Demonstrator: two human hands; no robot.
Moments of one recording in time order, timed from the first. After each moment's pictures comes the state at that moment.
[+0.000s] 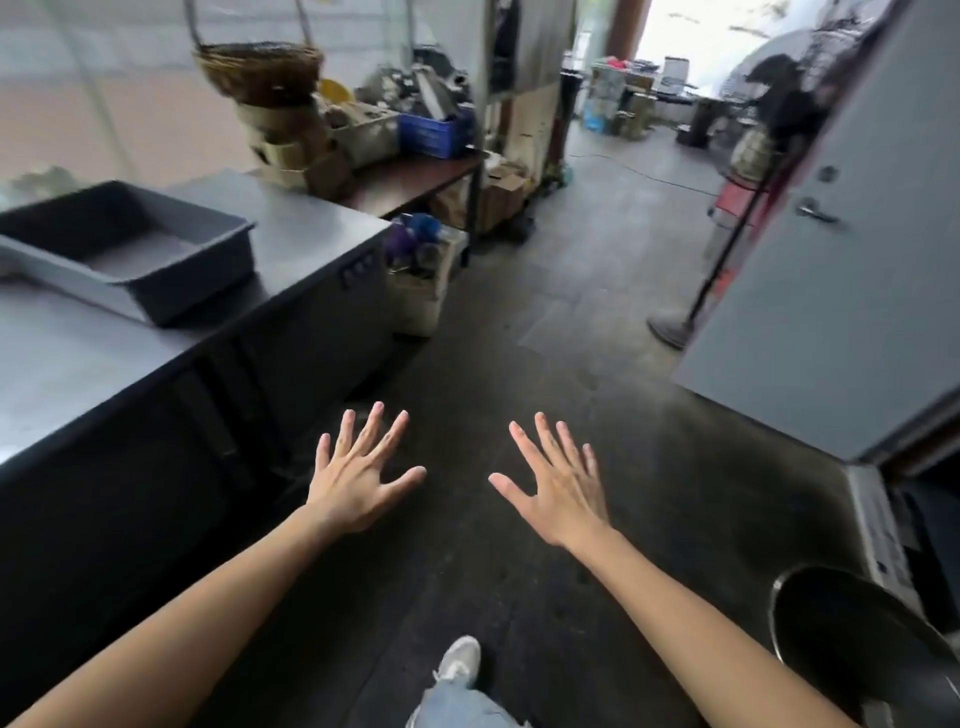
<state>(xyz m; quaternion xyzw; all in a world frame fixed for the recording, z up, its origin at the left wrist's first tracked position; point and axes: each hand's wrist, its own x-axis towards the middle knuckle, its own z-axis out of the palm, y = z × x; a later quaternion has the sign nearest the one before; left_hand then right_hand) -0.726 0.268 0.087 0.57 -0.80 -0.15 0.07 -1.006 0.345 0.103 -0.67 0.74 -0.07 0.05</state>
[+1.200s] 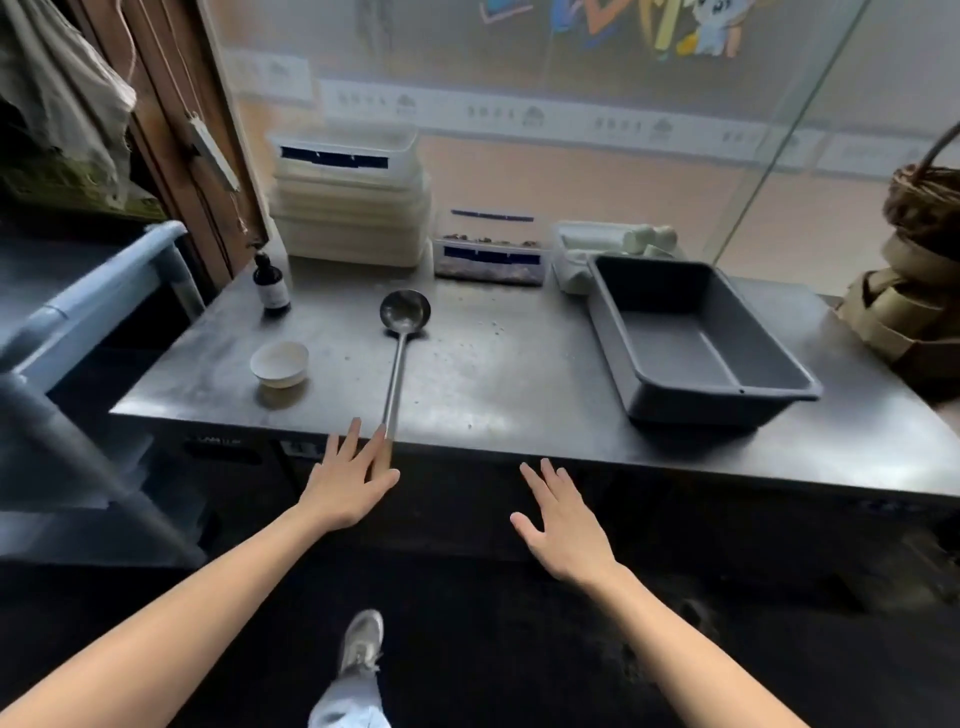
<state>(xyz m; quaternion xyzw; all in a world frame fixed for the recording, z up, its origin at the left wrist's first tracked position) -0.258 0.247 0.058 0.92 -0.29 -0.21 0.15 -0.487 0.022 0.065 -0.94 0.26 0.05 0.23</state>
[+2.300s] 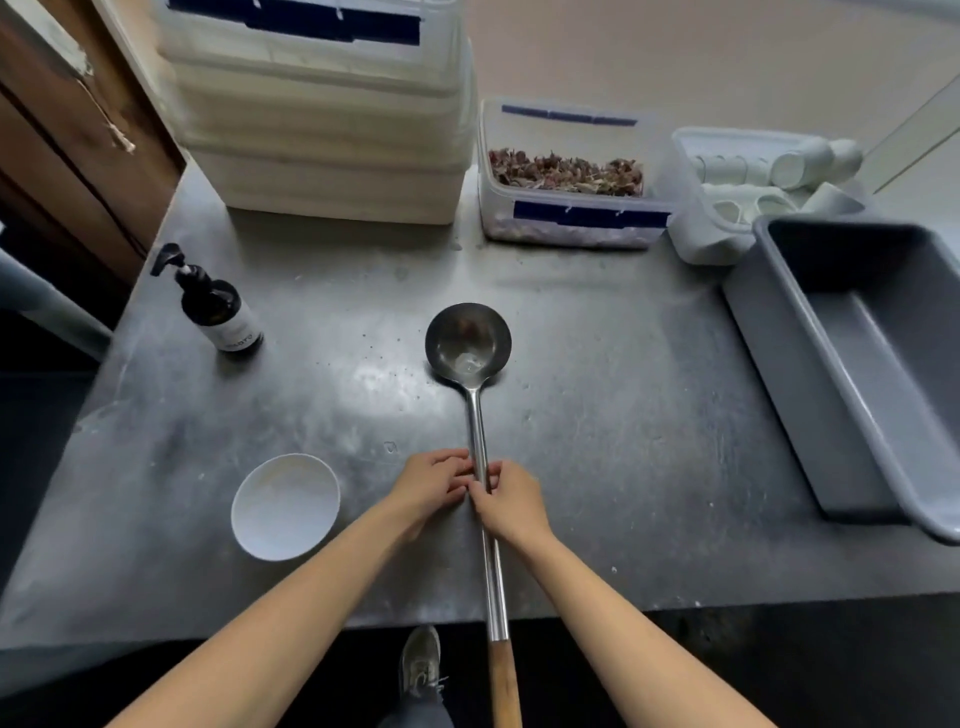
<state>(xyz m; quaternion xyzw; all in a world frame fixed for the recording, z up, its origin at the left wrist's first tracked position) 0.072 0.095 -0.039 0.65 0.07 -0.53 0.54 -0.024 0.015 -0.054 -0.77 0.47 0.09 0.41</state>
